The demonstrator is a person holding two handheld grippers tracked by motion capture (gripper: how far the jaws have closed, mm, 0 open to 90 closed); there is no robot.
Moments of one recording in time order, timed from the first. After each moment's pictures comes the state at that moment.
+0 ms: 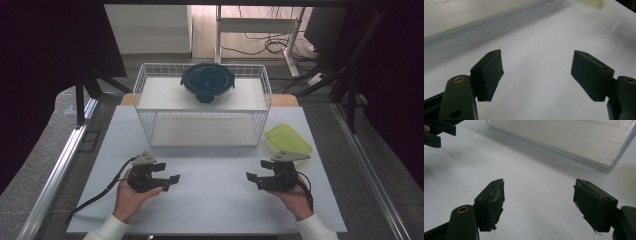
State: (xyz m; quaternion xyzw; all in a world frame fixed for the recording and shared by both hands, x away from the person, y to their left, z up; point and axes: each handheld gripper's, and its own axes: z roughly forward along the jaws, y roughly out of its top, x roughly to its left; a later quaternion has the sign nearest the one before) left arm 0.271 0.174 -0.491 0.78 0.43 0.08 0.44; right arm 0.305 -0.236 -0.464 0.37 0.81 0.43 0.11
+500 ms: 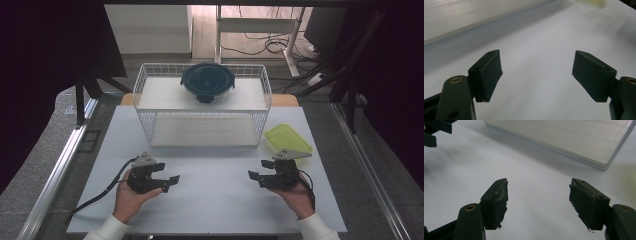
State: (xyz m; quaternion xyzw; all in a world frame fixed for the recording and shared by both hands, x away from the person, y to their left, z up) left arm 0.269 0.175 -0.492 0.78 0.43 0.09 0.44; right arm 0.309 -0.240 -0.462 0.38 0.82 0.42 0.11
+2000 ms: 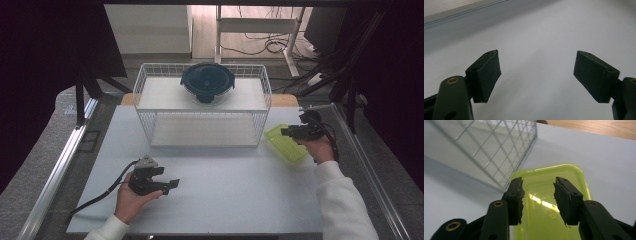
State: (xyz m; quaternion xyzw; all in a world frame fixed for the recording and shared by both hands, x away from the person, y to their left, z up) left arm 0.272 0.176 -0.509 0.79 0.45 0.07 0.42; right arm 0.443 -0.317 -0.421 0.49 0.79 0.34 0.14
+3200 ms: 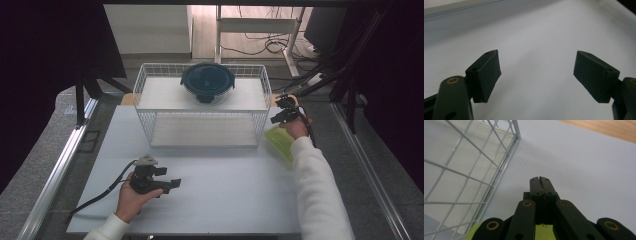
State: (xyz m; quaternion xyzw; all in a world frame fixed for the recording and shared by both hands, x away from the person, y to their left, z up) left arm 0.277 0.176 -0.510 0.78 0.45 0.03 0.44; right arm 0.544 -0.276 -0.459 0.50 0.82 0.23 0.12
